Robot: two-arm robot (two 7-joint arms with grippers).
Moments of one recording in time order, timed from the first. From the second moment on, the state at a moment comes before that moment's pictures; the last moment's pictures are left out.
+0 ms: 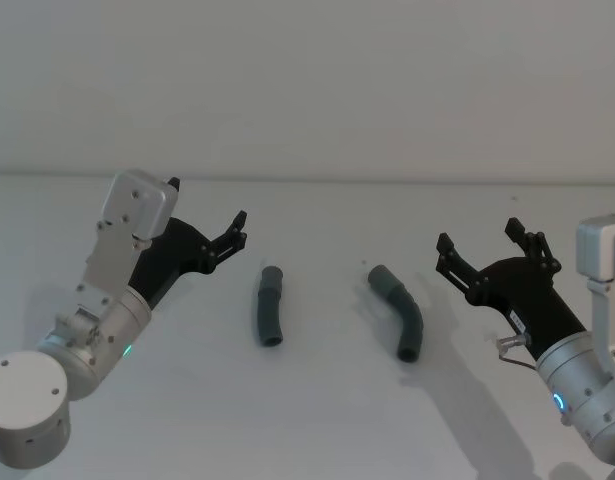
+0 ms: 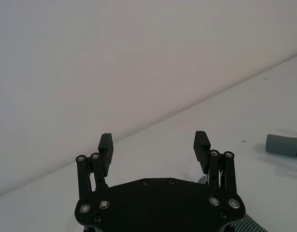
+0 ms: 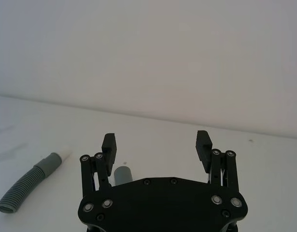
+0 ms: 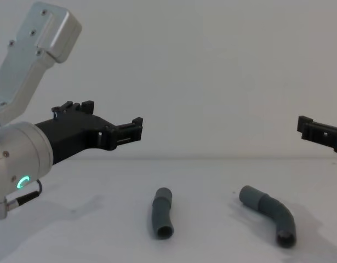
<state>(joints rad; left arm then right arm) -0.24 0.38 0.45 -1.63 -0.20 0.01 -0.01 -0.01 0.34 -0.23 -1.77 0.29 0.03 0.07</state>
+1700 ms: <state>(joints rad) -0.34 0.41 0.42 -1.55 -0.46 0.36 -0.29 0.05 0.29 -0.35 -1.84 0.10 0.48 -0.04</state>
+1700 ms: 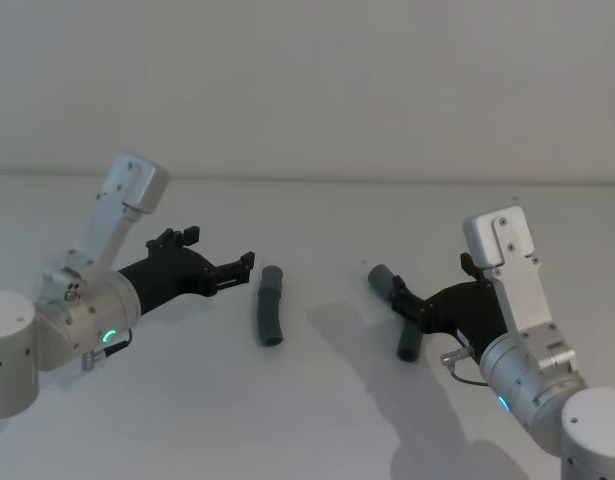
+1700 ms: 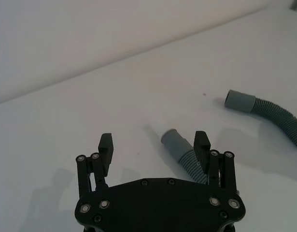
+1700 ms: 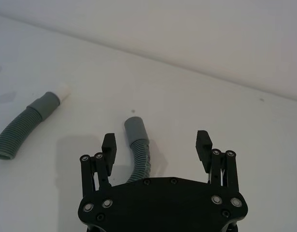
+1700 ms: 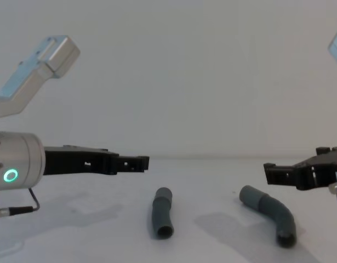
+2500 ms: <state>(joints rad) -0.41 0.38 0.49 -1.49 -0.40 0.46 -0.30 0.08 0.26 -0.34 -1.81 0.13 0.57 0.03</state>
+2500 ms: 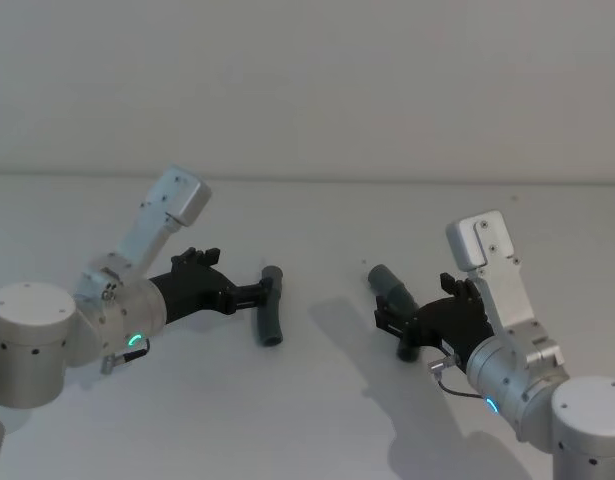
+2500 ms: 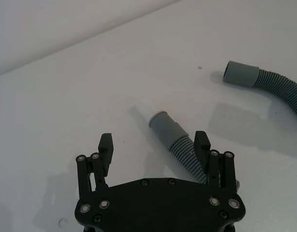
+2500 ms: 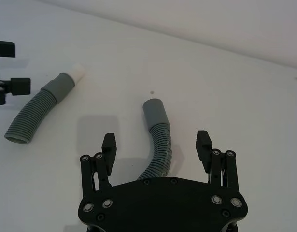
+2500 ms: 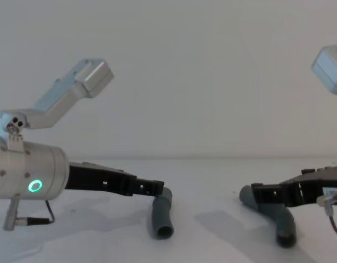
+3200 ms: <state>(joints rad) -0.48 0.34 0.54 -1.40 -0.35 0.46 -0.34 0.09 0.24 -0.33 -1.77 0.14 0.57 0.06</state>
